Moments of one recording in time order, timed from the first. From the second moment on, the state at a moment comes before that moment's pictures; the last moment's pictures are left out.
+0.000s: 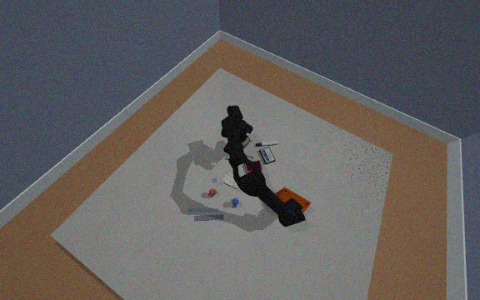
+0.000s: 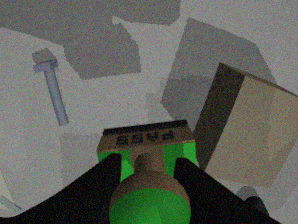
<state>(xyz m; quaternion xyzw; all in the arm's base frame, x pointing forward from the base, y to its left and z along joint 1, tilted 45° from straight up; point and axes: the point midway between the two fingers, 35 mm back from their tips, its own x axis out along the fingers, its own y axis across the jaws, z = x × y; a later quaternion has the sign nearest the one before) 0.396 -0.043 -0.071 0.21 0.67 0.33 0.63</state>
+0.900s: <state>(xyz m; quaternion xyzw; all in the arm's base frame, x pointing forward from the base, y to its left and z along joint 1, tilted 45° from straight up) 0.397 -0.052 -0.061 0.21 0.67 0.33 0.63</state>
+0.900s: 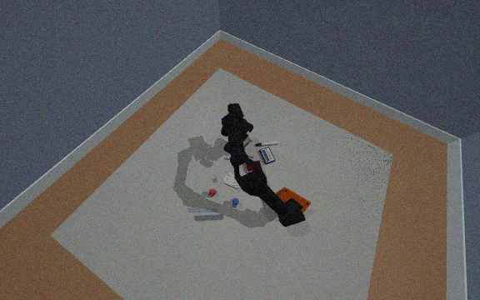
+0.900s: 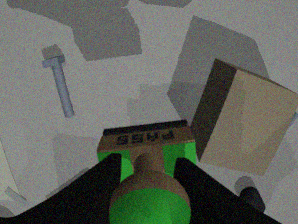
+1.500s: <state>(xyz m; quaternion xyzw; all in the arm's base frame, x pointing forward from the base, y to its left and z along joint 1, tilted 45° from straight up) 0.371 -0.060 -0.053 0.21 0.67 0.33 0.63</state>
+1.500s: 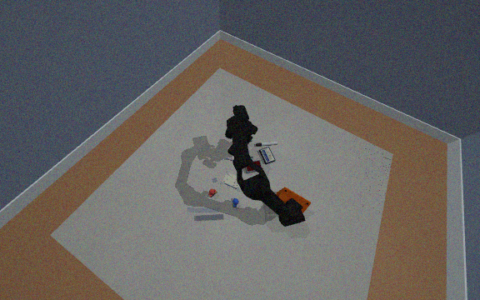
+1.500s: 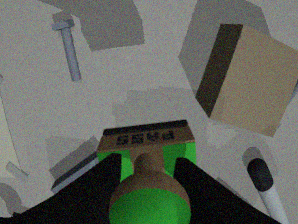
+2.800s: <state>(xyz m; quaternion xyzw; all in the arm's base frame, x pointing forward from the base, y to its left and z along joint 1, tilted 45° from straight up) 0.271 -0.056 -0.041 0.21 0.67 0.33 0.63</state>
